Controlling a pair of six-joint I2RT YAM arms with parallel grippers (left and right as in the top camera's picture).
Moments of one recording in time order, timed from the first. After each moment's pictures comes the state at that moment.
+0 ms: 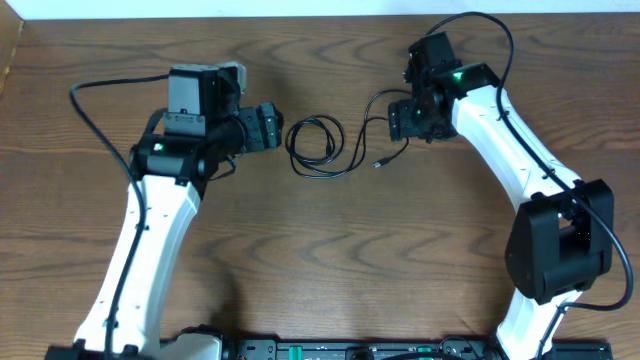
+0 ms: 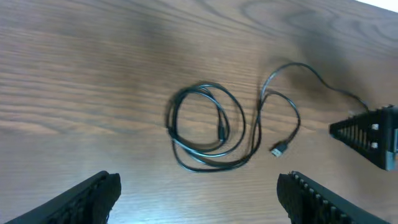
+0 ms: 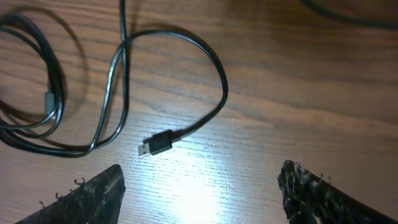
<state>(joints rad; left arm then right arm) -0.13 1.41 1.25 -0.71 0.25 -0.28 0.32 1.96 1.63 -0.95 -0.04 0.28</state>
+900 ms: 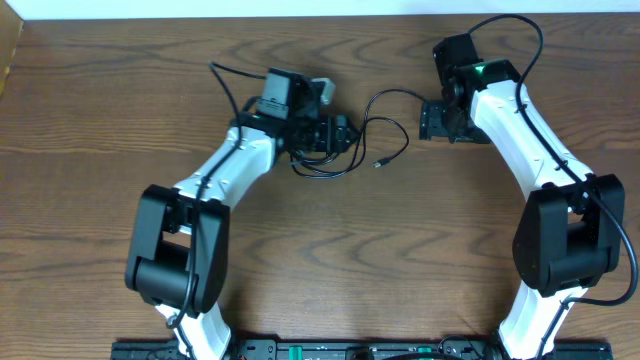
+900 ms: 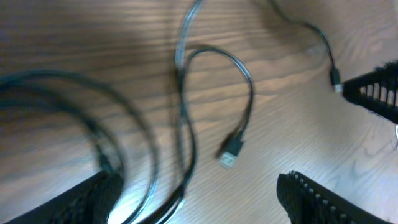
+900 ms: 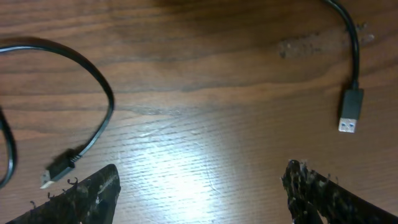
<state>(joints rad) -0.31 1.89 1.25 -0.32 0.55 -0.28 0.23 1.98 1.62 -1.03 0.14 0.36</state>
